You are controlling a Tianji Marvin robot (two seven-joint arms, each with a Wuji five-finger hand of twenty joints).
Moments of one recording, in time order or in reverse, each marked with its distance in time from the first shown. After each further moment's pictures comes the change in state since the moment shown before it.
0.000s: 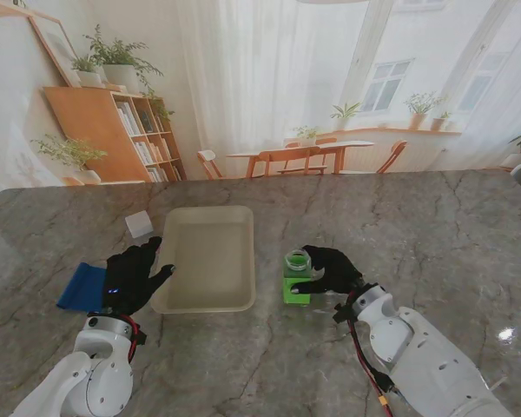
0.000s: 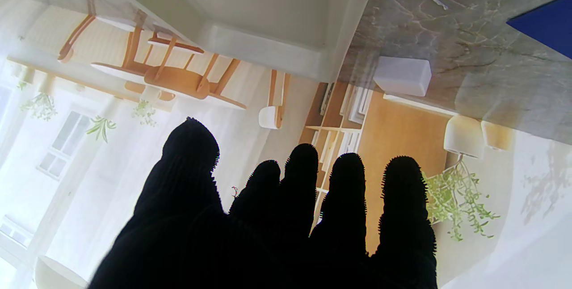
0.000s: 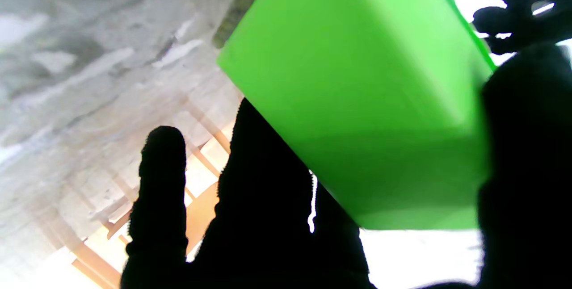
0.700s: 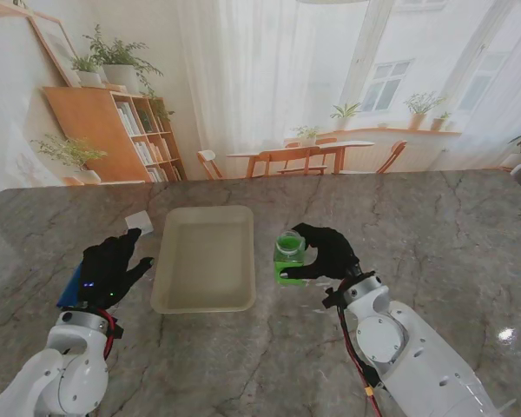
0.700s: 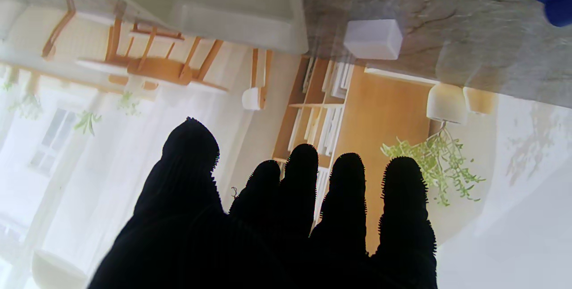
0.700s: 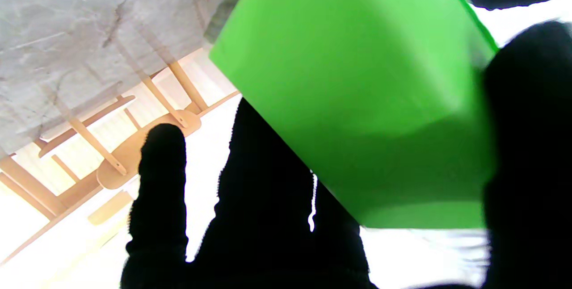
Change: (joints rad) left arm 0.050 -0.008 -0.148 -0.056 0.062 -0.080 -0.074; right arm -0.113 0.005 0.064 -0.314 -0.129 0.176 -0.105; left_hand 0.000 0.000 0.000 0.000 0.000 0.000 0.000 0.000 0.000 0.000 0.000 0.000 0.000 0.000 0.000 0.000 -0.003 0.000 0.000 -0.003; right_hand 0.003 -0.092 0.068 0.000 0.031 0.000 0.036 -0.002 0.024 0.000 0.009 0.011 0.012 0.002 0.055 0.025 0.020 0.000 0.020 0.000
